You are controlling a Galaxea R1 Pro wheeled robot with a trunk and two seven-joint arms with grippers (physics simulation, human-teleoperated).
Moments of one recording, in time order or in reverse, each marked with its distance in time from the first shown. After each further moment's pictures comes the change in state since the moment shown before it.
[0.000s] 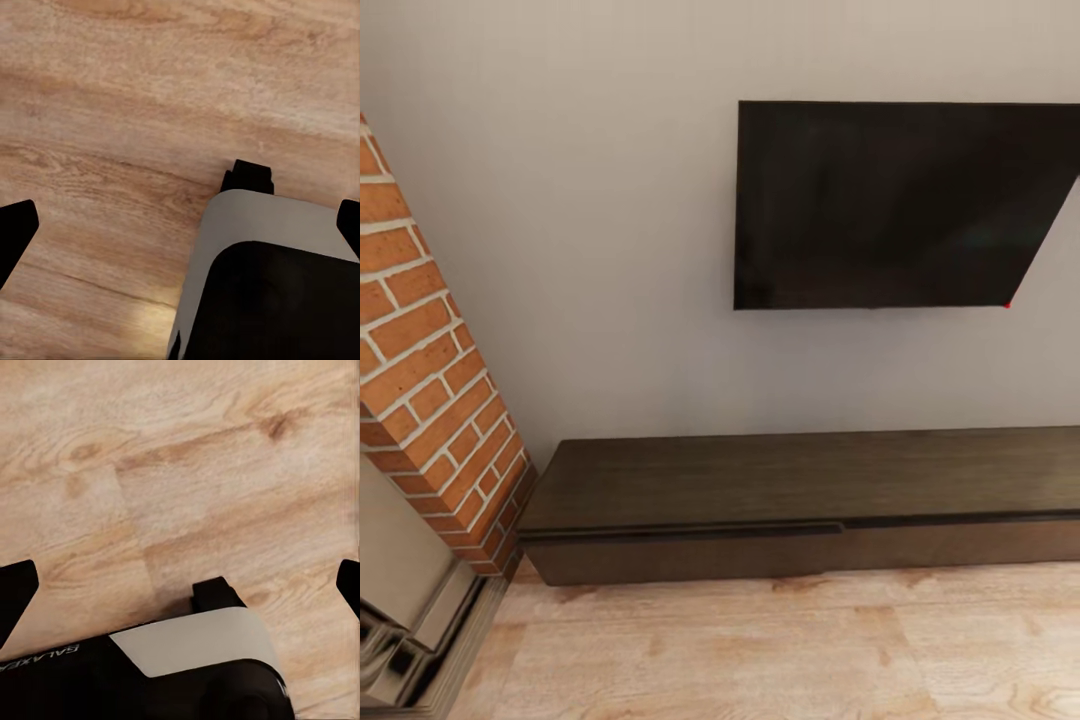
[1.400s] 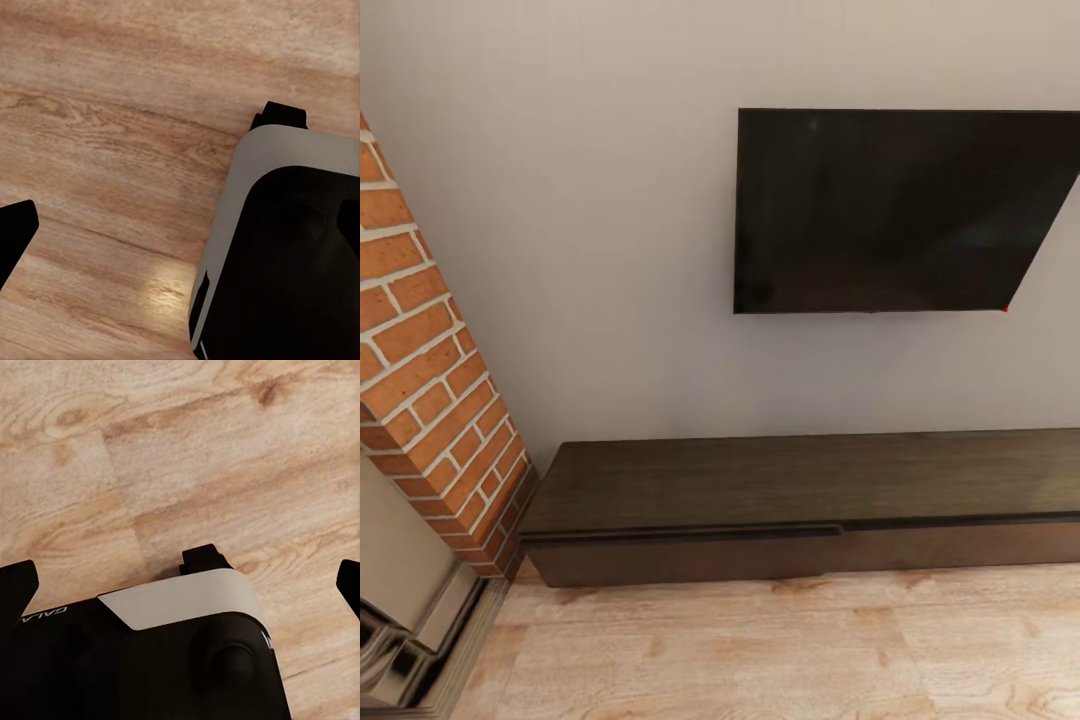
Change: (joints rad) left arm 0.064 0.014 0.005 0.058 0.007 -0.042 0.001; right arm 0.055 0.000 -0.001 0.003 -0.005 -0.014 -0.001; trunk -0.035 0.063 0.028
